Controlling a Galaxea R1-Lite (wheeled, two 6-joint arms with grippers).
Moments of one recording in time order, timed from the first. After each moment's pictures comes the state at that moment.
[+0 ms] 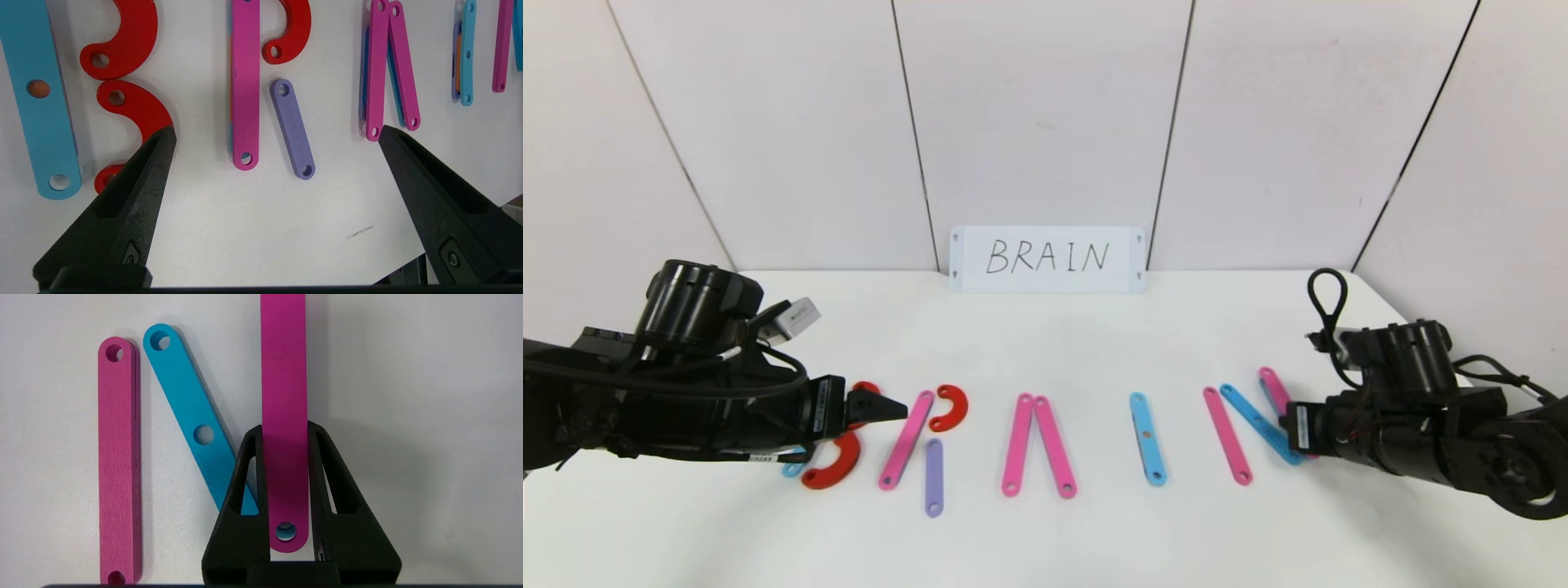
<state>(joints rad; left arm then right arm) -0.18 1.59 -0.78 -0.01 -0.38 -0.30 0.19 1.85 -0.58 -0.49 -0.08 0.22</state>
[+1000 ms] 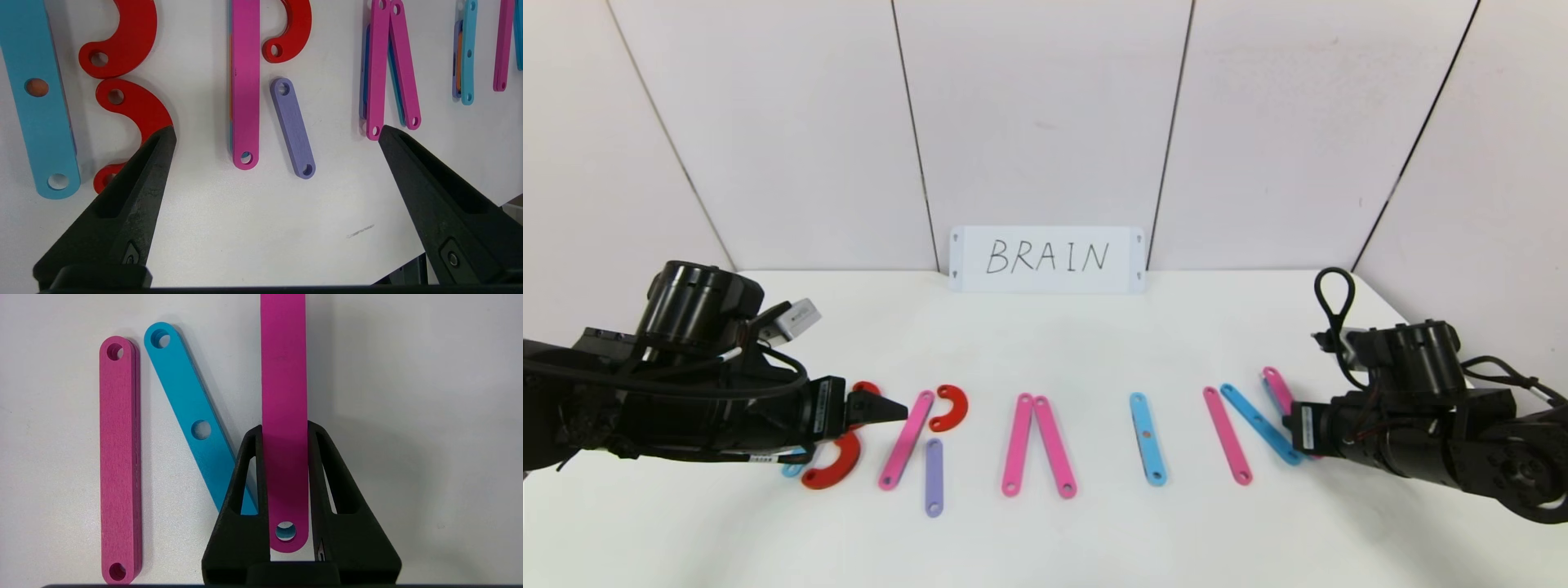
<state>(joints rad) -0.18 1.59 -0.78 -0.01 -0.38 -0.30 0.18 1.84 -0.57 -0.50 -0.07 0.23</state>
